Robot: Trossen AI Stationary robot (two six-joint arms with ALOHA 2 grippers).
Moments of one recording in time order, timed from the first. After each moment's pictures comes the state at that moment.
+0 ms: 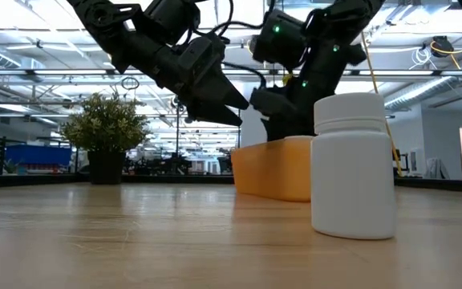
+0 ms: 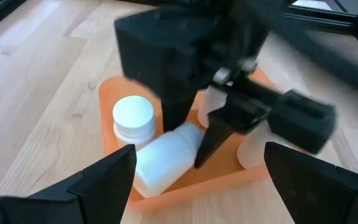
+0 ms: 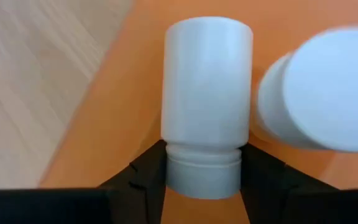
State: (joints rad) left arm 0.10 1.65 0.88 0.25 0.13 -0.08; right arm -0.01 1.78 1.04 -0.35 0.10 0.69
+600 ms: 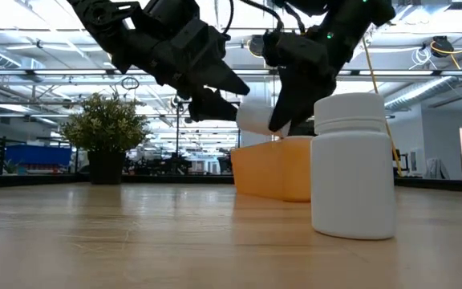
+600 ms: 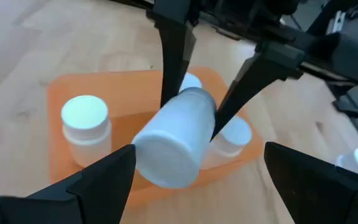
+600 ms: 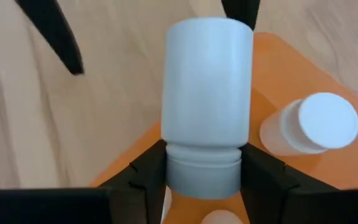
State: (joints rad) left arm 0.10 1.65 0.88 0.28 0.26 -0.17; right arm 0.10 1.62 1.04 -0.40 0.21 0.46
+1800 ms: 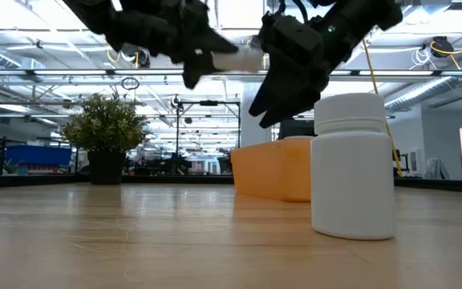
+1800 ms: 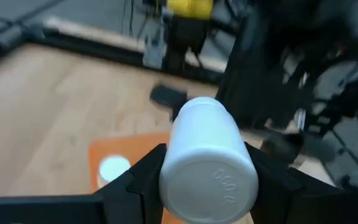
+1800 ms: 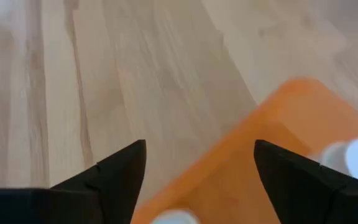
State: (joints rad) left arm 0.18 1.46 0.88 0.24 0.34 -0.19; right arm 0.16 1.61 0.98 -0.17 0.25 0.42
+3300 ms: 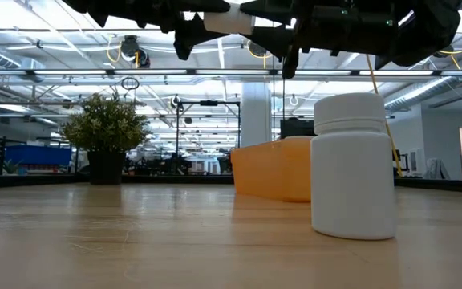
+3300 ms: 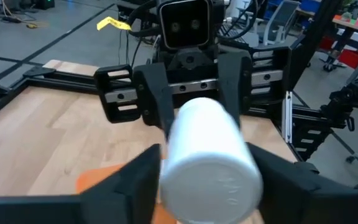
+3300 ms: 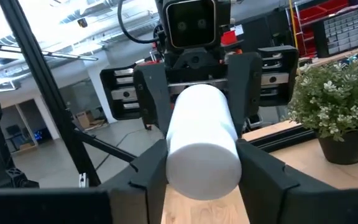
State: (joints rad) left arm 0.09 1.34 0.88 0.24 0.22 -0.16; right arm 0.06 1.53 0.59 1.12 0.06 0.33
